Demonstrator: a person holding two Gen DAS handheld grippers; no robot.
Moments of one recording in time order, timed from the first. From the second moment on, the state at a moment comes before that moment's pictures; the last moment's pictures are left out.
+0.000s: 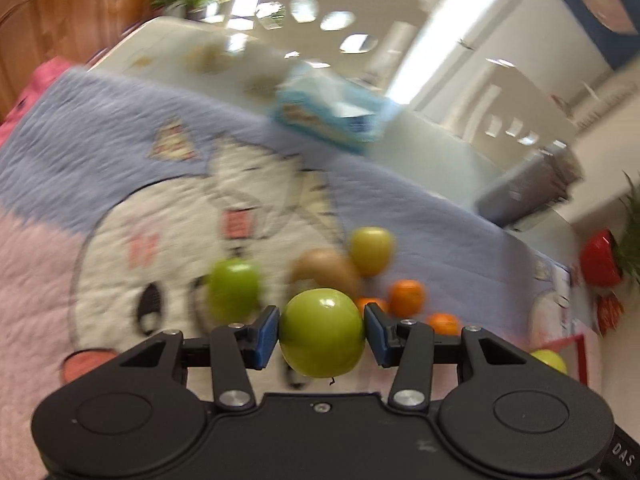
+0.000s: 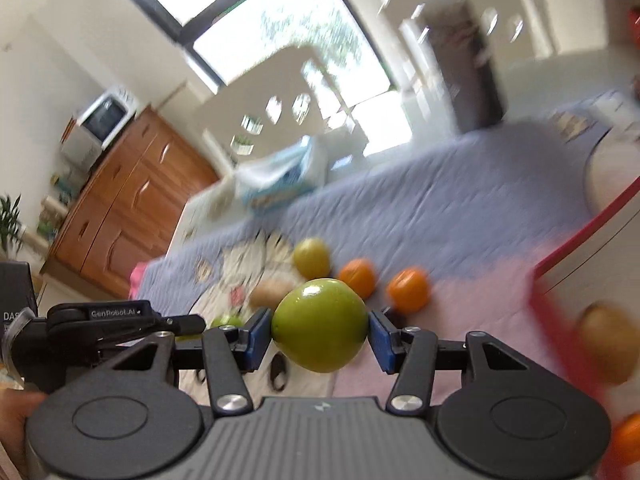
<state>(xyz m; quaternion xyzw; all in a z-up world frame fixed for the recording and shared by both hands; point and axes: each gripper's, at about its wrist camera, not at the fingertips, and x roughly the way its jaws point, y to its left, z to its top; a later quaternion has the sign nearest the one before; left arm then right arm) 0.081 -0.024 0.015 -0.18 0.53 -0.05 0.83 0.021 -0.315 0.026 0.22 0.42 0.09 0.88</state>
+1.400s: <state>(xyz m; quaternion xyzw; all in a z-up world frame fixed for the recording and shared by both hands) 0.080 -0.418 -0.059 0.05 0.64 -0.28 0.72 -0.067 -0.550 -0.067 0.25 0.48 -0.12 0.83</state>
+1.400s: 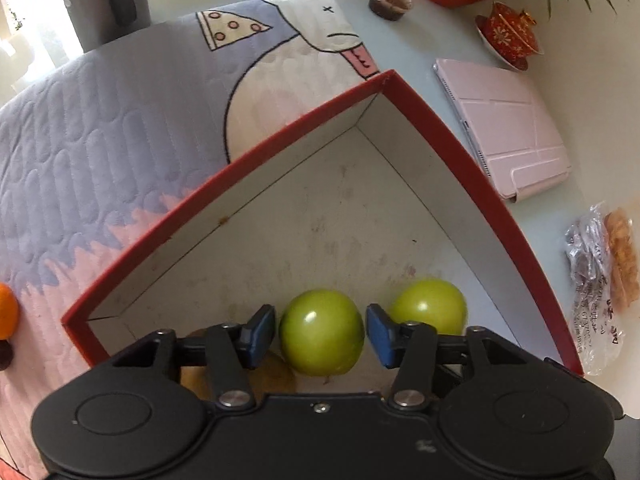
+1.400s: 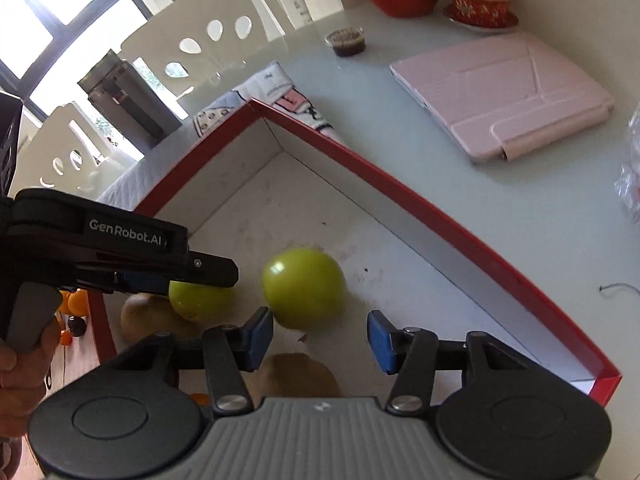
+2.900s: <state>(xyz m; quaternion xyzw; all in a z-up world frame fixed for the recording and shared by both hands) 0.096 -0.140 0.064 -0.11 0.53 -0.17 0.82 -0.007 -0.416 0.040 0.19 0.40 -0.06 0.90</state>
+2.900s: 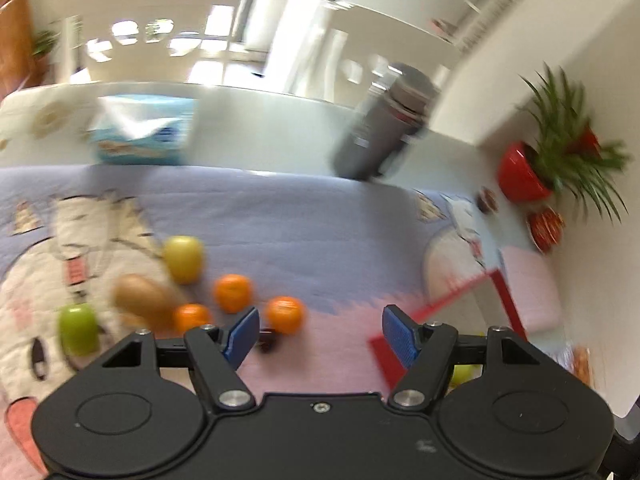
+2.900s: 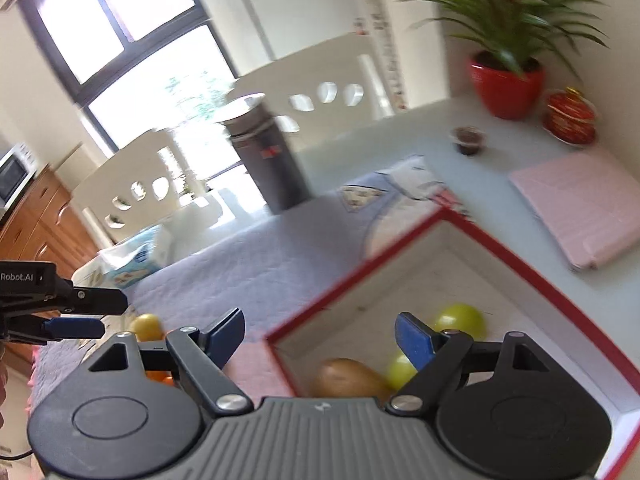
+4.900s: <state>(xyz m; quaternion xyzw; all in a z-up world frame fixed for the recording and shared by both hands) 0.114 0.039 -0.079 -0.25 0.61 0.00 0.75 0.086 -0.302 -0.086 0.30 0.51 0.01 0.81</state>
